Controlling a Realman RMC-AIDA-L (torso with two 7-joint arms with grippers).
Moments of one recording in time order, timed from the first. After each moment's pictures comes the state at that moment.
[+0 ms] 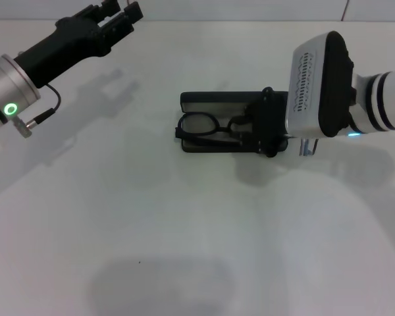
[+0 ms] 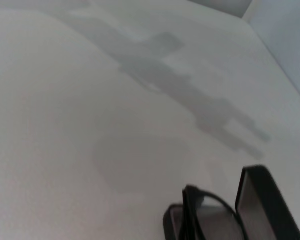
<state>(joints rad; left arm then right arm) -0.54 -2.07 0.58 0.42 1.49 1.35 -1.22 0.71 2.03 -1.75 -0.91 -1.88 -0.80 1.53</state>
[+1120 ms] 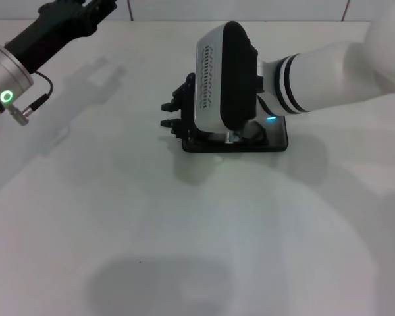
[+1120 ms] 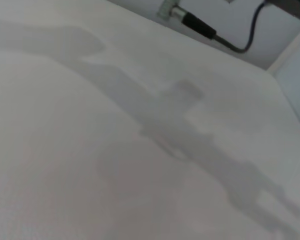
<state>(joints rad) -0.55 -2.08 0.58 0.42 1.38 1.28 -1.19 1.04 2.03 -2.16 -0.70 -1.49 -0.51 1.51</state>
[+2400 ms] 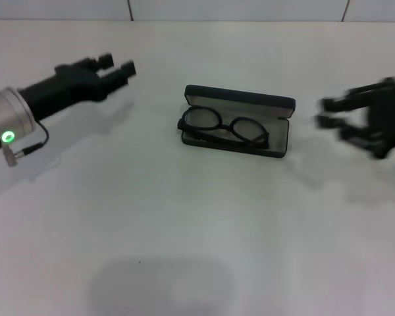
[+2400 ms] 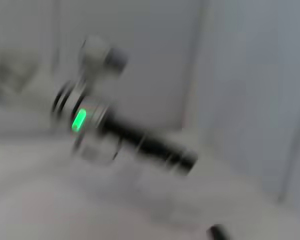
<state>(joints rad) -0.52 -2.05 0.58 0.44 1.70 1.23 -1.28 0.32 2.02 -1.22 -1.21 -1.68 -1.39 1.46</state>
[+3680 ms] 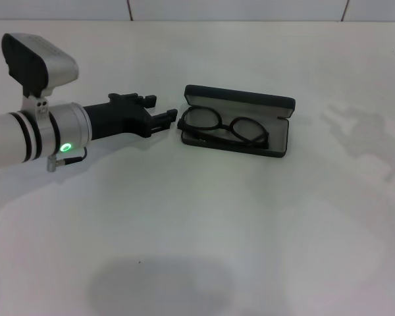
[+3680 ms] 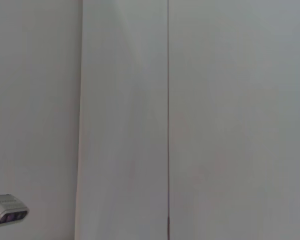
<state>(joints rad) -0.63 -2.09 0.77 0.40 1.86 0.97 -1.27 0.35 2.01 -0.88 -0.78 -1.35 -1.47 1.13</state>
